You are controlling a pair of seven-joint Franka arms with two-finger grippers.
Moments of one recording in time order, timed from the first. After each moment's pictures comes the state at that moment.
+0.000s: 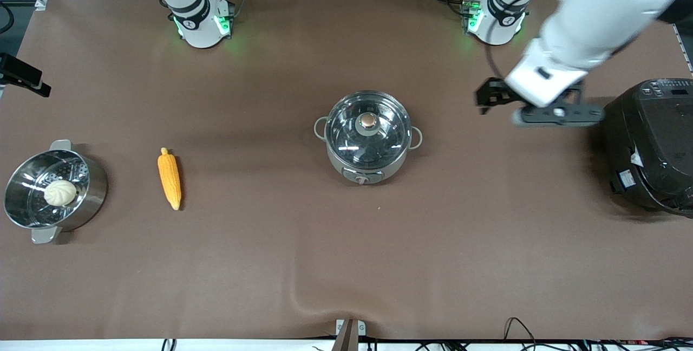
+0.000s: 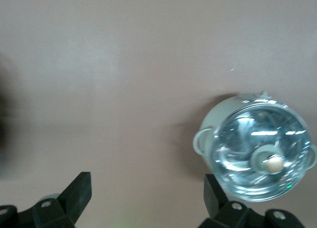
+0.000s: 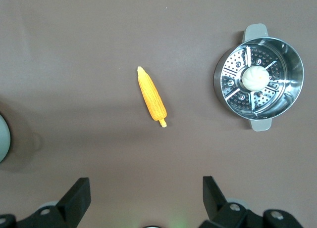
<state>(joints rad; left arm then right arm) -0.20 0.14 -0.25 -1.47 0.01 1.60 -0.50 0.01 0.05 -0.11 -1.38 0.02 1.38 -0.07</state>
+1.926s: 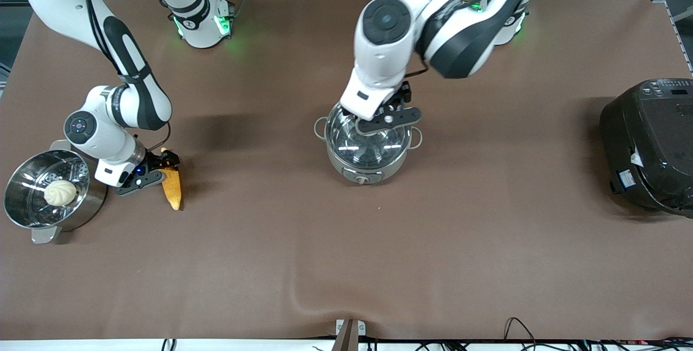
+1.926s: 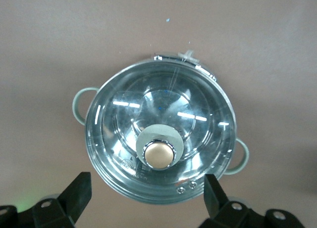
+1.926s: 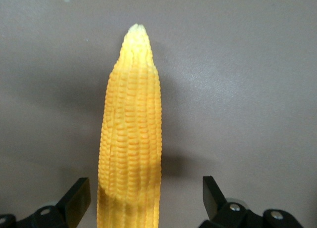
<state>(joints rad) -0.58 0.48 -0.25 -1.34 0.05 1.70 -1.01 0.03 0.41 -0.11 -2.21 0.02 2.61 -0.51</state>
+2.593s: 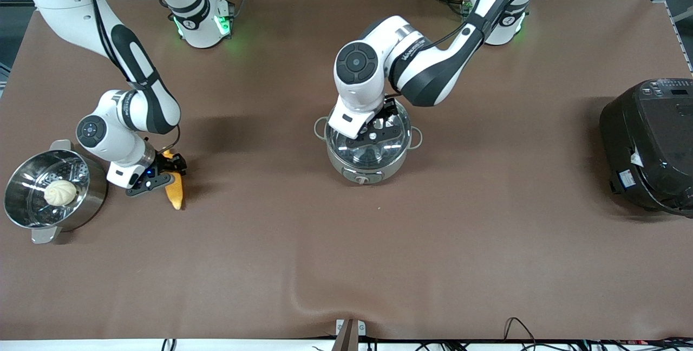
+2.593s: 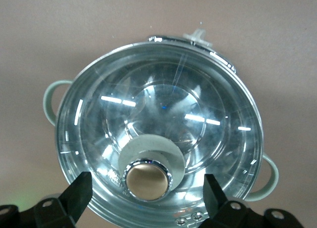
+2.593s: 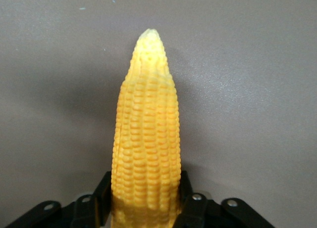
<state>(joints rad) -0.61 0.58 -0.25 -1.38 0.07 1.77 -1.06 0.04 0.44 -0.08 -2.20 0.10 2.63 -0.52</state>
